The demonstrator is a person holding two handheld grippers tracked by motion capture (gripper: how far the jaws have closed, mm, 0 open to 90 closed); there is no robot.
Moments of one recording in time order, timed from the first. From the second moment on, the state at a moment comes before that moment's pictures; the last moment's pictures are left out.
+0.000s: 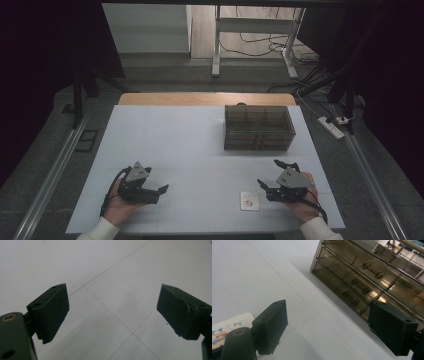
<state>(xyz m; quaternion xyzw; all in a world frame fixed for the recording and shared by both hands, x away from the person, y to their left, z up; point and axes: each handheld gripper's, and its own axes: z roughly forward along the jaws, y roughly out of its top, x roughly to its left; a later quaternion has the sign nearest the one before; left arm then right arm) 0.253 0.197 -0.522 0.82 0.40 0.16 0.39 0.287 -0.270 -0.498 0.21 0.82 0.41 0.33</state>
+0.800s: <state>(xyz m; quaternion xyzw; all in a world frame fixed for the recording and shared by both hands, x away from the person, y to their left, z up) 0.253 0.198 -0.523 0.82 0.40 0.15 0.38 0.283 -0.269 -0.503 0.16 0.82 0.39 0.38</state>
